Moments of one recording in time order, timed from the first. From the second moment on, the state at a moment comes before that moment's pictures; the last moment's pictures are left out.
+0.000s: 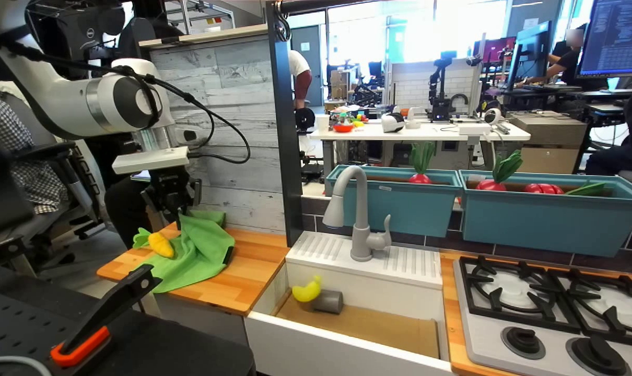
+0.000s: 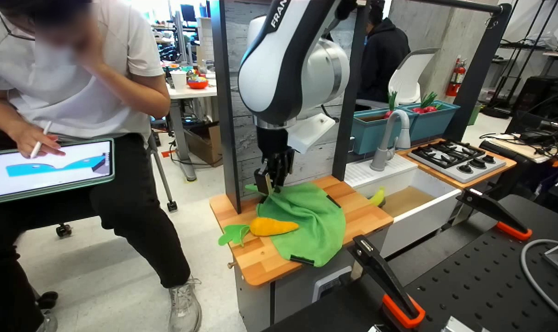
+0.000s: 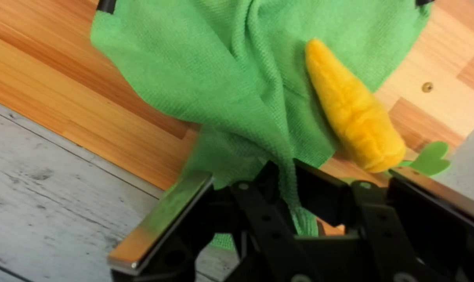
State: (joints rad) arm 0.17 0.91 0.04 -1.74 -0.22 2.64 -0.22
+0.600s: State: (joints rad) arm 0.16 0.94 0.06 -1.76 -0.22 2.53 -0.27
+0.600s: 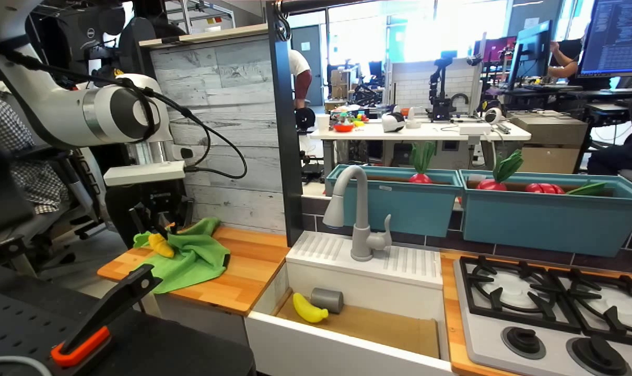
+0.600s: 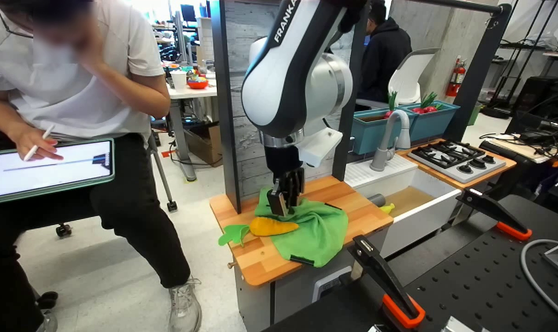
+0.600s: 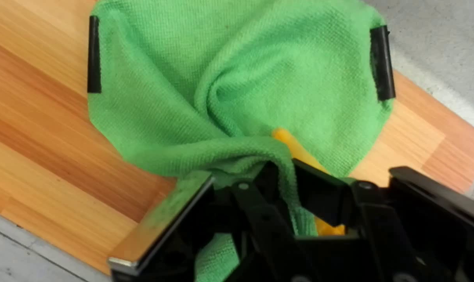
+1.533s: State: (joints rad) arm 0.12 0.98 0.05 -1.72 -0.22 2.49 -0.27
